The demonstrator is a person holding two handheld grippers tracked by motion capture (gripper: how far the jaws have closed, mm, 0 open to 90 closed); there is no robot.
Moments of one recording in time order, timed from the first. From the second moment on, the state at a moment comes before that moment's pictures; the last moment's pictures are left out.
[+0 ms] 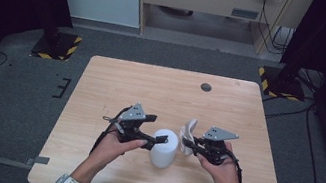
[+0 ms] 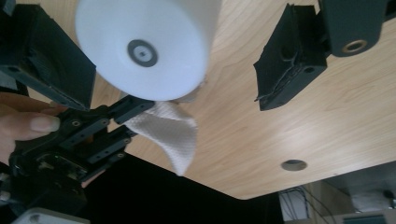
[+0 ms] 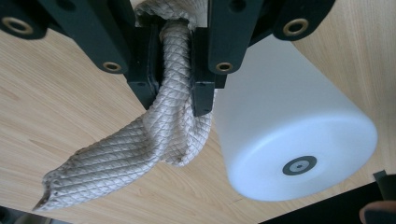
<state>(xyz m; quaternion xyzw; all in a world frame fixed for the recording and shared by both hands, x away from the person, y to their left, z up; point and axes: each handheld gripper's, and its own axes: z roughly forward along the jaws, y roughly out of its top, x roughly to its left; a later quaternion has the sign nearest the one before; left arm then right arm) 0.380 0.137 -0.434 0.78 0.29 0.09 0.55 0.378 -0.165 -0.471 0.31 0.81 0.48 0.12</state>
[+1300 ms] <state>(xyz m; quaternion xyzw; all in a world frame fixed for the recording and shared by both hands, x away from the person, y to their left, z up) 0.393 0.221 -0.487 0.78 0.42 0.17 0.43 0.447 -0.215 -0.479 0.45 0.79 0.38 0.19</state>
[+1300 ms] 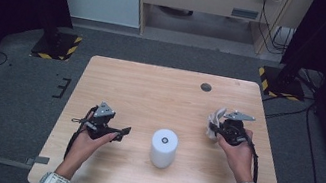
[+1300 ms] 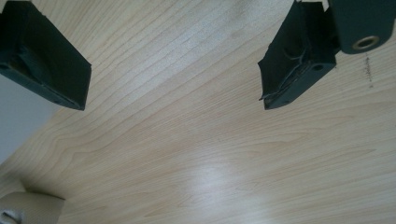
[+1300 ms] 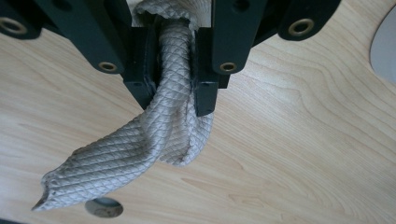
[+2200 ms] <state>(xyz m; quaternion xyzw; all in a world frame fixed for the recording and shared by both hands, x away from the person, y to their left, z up) 0.396 0.227 -0.498 0.80 0.43 0.18 0.38 0.395 -0.236 -0.476 0.46 0.76 0.42 0.20</state>
